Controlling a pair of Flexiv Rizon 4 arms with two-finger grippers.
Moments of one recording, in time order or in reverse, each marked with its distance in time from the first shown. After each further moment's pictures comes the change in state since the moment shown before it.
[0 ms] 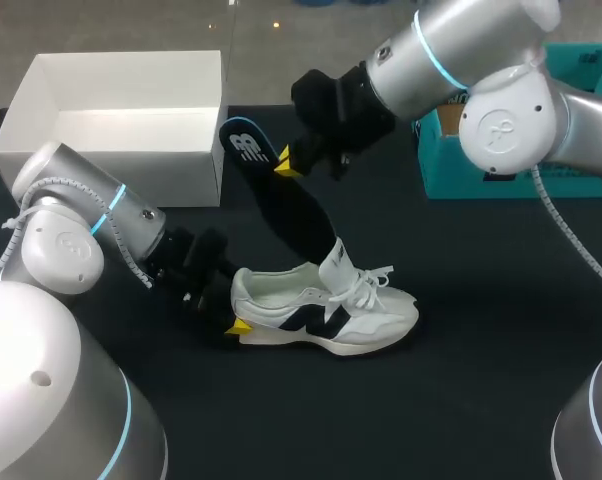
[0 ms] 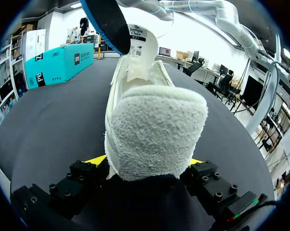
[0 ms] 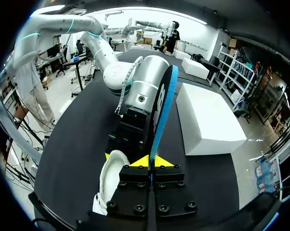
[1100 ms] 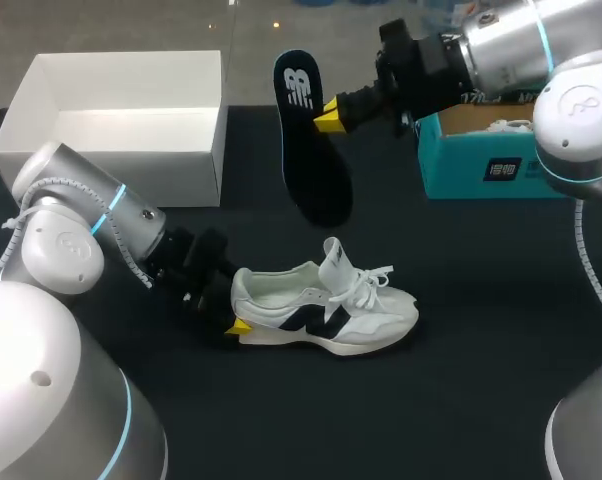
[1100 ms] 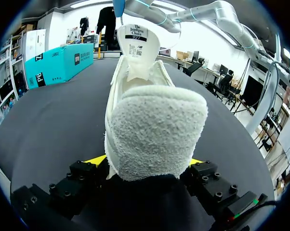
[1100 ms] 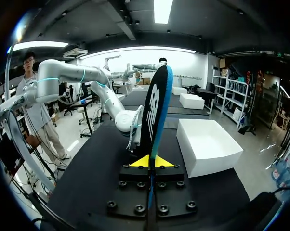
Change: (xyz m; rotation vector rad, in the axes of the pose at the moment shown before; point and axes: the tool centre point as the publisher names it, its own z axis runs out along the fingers) left arm 0.000 0.000 0.000 0.000 0.000 0.000; right arm -0.010 0.017 -0.093 -0.393 0.071 0.129
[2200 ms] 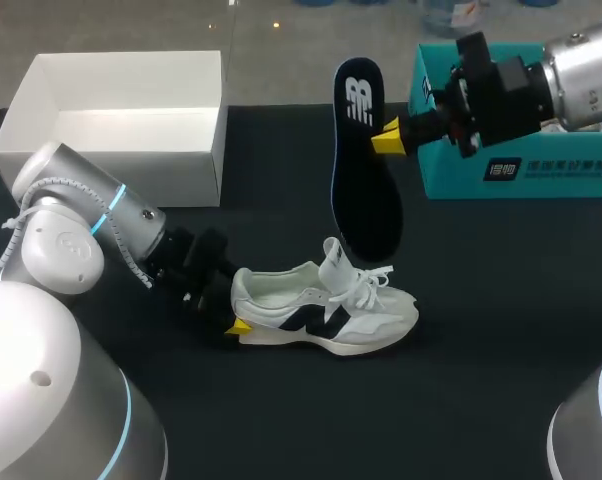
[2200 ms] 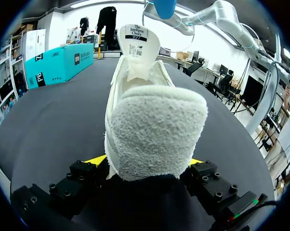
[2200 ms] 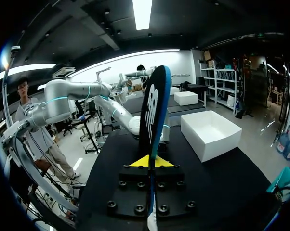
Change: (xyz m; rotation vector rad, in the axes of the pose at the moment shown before) left arm 0.000 0.000 0.000 0.000 0.000 0.000; right arm 0.072 -0.005 -0.063 -0.032 -0.044 0.196
